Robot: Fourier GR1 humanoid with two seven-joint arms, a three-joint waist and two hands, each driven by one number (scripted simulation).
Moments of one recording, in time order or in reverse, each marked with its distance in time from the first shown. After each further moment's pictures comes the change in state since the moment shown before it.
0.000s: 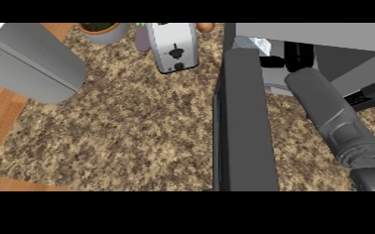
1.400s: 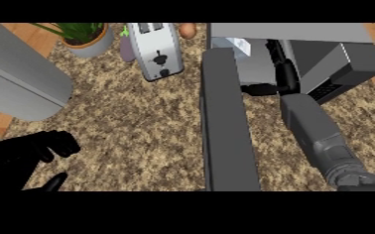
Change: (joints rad) left arm -0.028 -0.099 -0.255 -0.001 -0.082 -0.087 0.013; right arm 0.153 0.076 -0.237 -0.027 -0.264 0.668 -0.287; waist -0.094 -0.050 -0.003
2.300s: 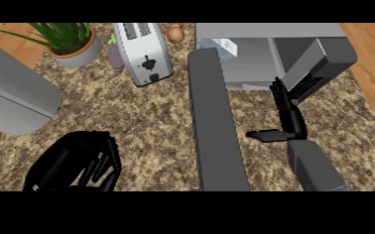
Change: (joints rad) left arm -0.014 -0.032 -0.302 0.010 -0.147 0.121 0.037; right arm 0.384 0.053 0.061 -0.237 -0.044 0.212 -0.070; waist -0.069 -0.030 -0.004
